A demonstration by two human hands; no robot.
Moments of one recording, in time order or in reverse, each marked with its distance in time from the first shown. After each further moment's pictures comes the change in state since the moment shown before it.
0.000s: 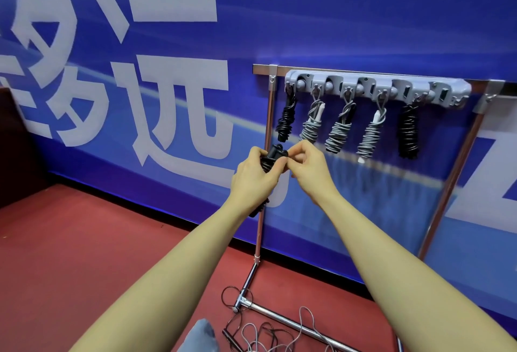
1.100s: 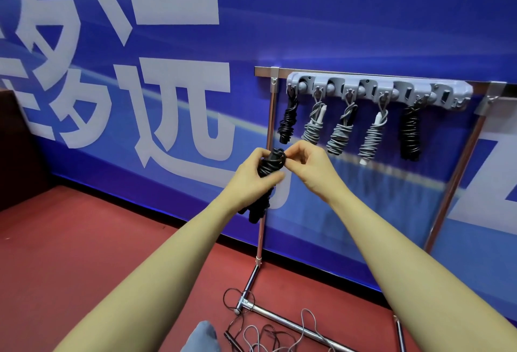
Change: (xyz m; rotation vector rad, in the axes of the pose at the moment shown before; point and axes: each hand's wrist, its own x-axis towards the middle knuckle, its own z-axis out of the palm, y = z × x) left_hand 0.002 -0.007 -0.021 -0.269 -0.268 0.052; right_hand 0.006 -0.003 -0.010 -0.107 -0.143 -0.064
